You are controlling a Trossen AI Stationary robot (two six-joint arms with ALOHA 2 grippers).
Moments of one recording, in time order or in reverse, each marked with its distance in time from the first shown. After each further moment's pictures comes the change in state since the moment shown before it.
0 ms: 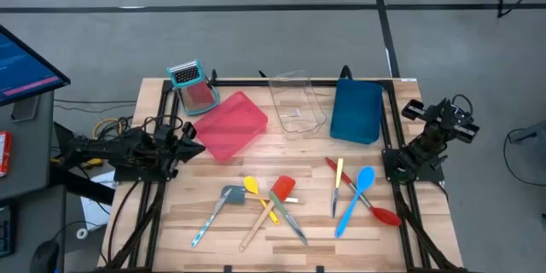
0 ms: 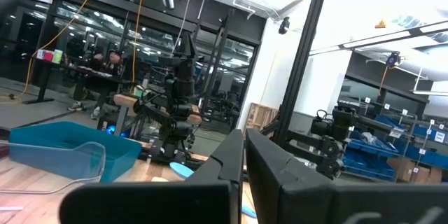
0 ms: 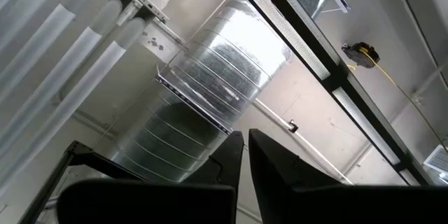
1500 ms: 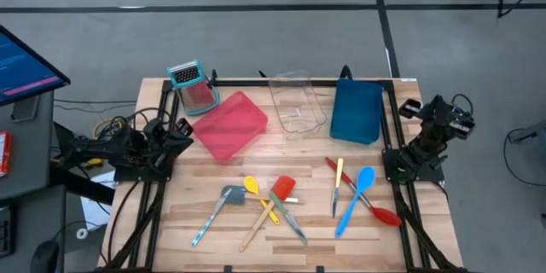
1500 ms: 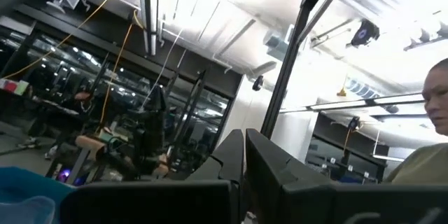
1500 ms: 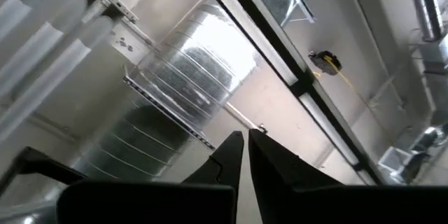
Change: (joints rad) left arm 0.000 0.000 0.000 0.234 0.000 -0.134; right arm 0.000 0.000 0.008 -0.033 0.105 -0.086
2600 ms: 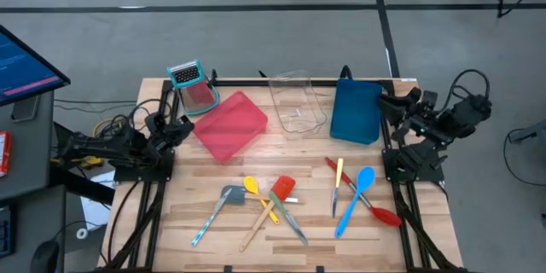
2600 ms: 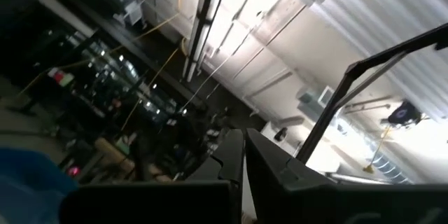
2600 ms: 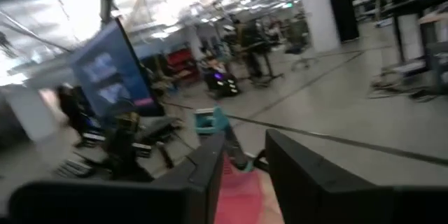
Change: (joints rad) left arm 0.000 0.145 0.000 0.184 -0.241 -0.207; right arm 0.001 0.372 0.697 -1.585 0.753 -0.071
